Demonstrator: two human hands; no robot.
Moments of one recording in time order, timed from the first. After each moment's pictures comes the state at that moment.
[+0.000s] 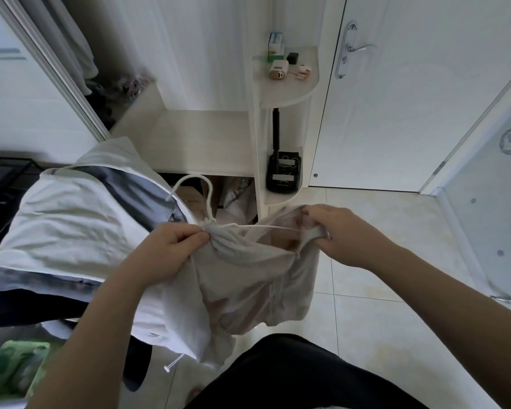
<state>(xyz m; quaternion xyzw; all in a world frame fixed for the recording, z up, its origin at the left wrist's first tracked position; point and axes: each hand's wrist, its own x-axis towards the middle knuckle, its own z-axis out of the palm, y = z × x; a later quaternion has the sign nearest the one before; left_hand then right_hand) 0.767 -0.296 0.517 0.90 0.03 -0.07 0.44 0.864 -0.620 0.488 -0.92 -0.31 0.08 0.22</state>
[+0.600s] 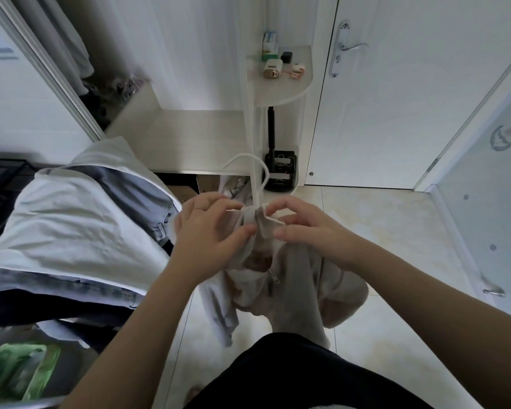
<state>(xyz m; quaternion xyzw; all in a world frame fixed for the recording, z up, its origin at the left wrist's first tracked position) 0.776 -0.362 0.503 0.94 0.02 0.12 0.31 0.826 -0.586 0.528 -0.71 -0.24 0.28 0.60</state>
